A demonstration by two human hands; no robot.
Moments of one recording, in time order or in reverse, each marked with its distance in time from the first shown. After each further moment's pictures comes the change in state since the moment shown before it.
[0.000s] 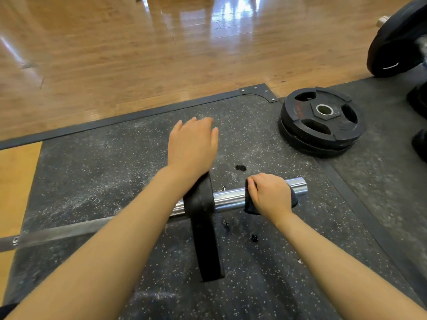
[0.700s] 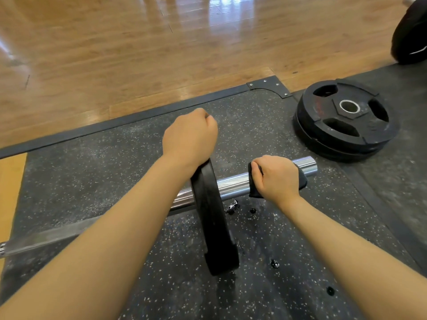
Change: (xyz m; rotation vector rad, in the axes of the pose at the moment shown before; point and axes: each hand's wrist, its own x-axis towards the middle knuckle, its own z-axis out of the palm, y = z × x) left_hand 0.085 -0.038 0.019 -0.120 -0.094 -0.154; right_hand 0.091 0.005 0.042 -0.027 0.113 -0.055
